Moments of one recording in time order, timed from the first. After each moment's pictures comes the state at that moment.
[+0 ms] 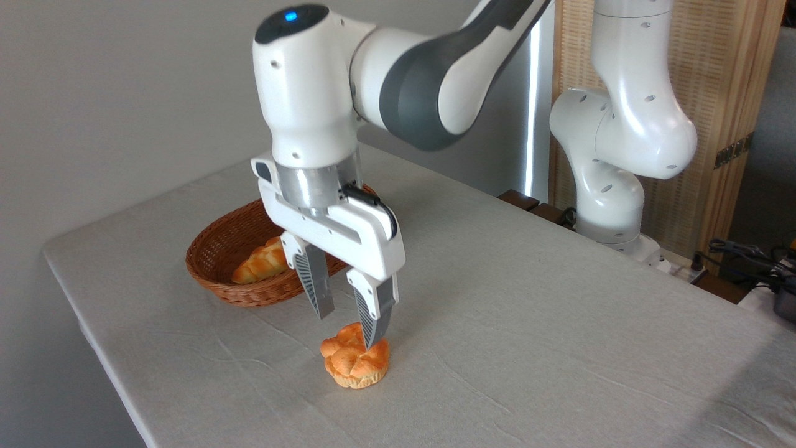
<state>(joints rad) -0.10 -0.01 0.09 -2.01 -0.05 2.02 0.66</state>
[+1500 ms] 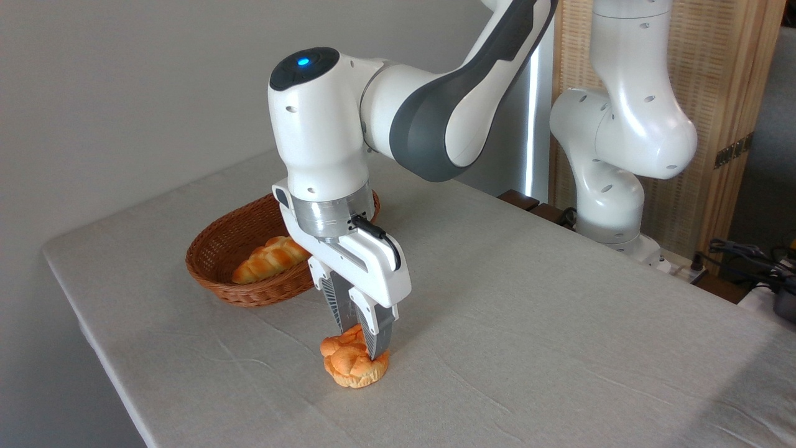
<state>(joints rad) -0.10 0.00 0.09 -2.08 -0.05 2.07 0.77</state>
